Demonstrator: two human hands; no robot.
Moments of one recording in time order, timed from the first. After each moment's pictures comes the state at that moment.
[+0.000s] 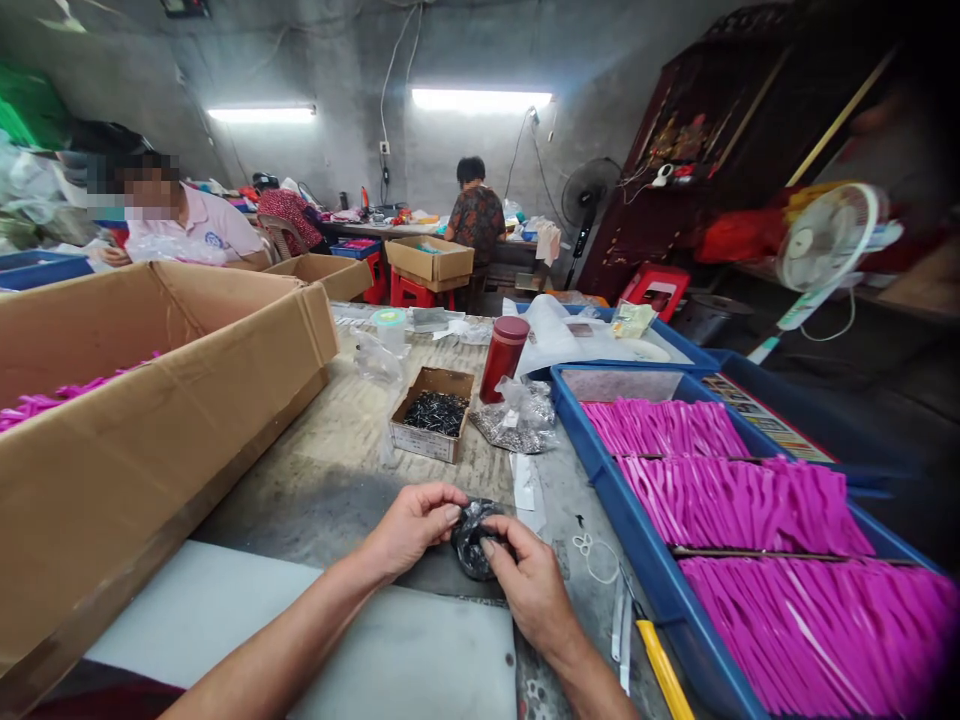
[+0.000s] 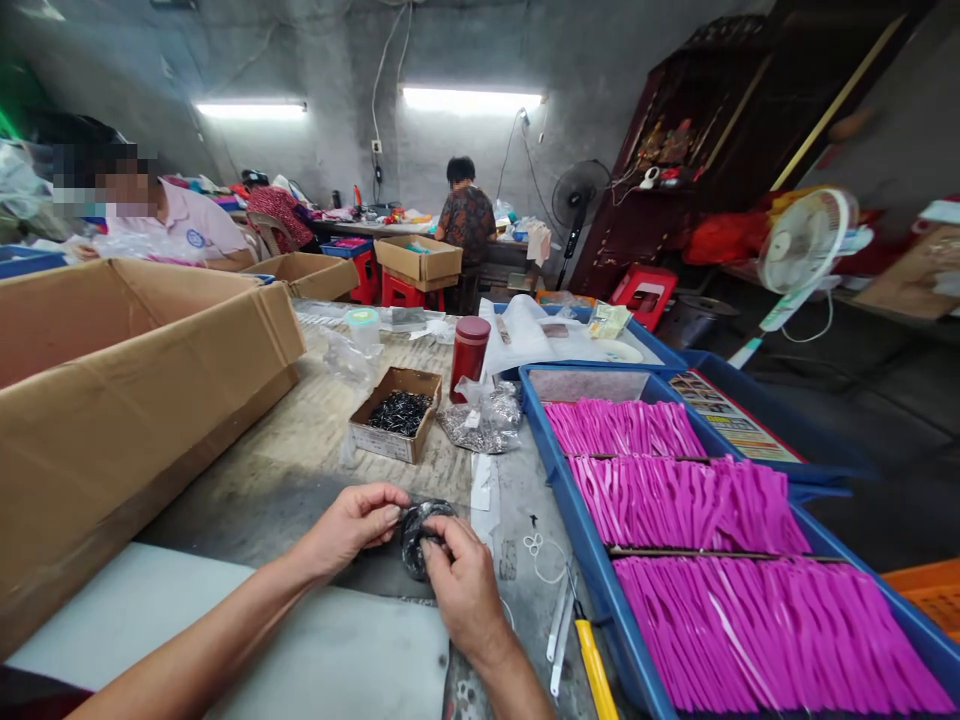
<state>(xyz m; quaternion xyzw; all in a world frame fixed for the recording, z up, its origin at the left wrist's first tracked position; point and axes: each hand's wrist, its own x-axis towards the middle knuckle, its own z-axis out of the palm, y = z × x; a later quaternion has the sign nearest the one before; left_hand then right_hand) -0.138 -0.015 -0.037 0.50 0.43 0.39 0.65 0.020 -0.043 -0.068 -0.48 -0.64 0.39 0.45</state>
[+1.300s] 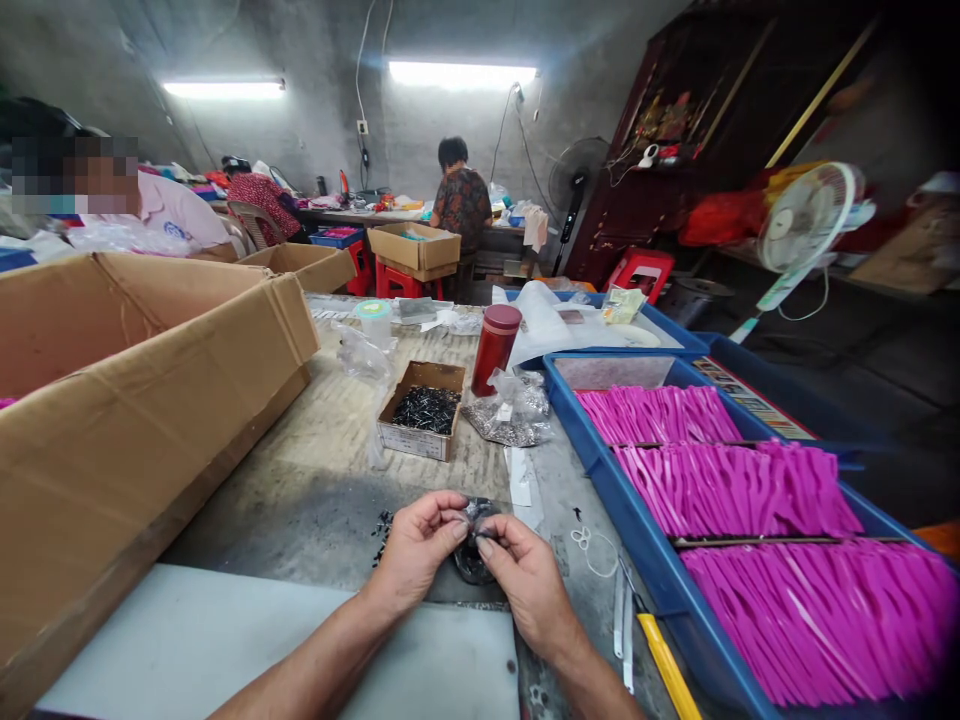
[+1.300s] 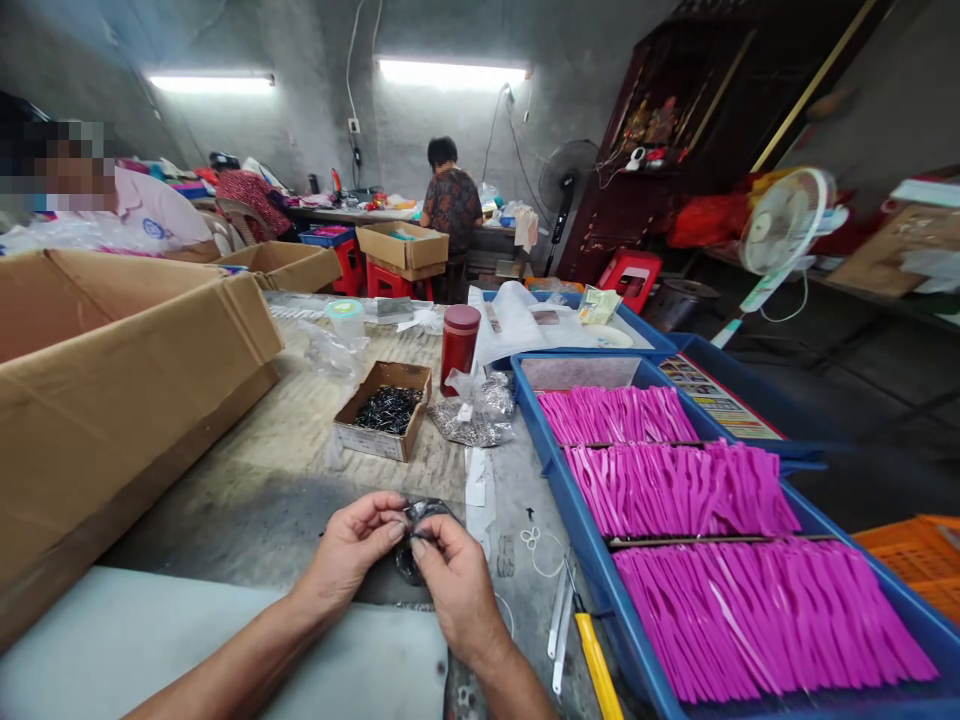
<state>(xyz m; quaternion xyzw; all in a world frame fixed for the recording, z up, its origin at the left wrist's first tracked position) -0.118 -0.025 -0.053 0.43 0.44 0.50 0.61 0.011 -0.042 -0.055 -0.45 -0.49 0.55 0.50</state>
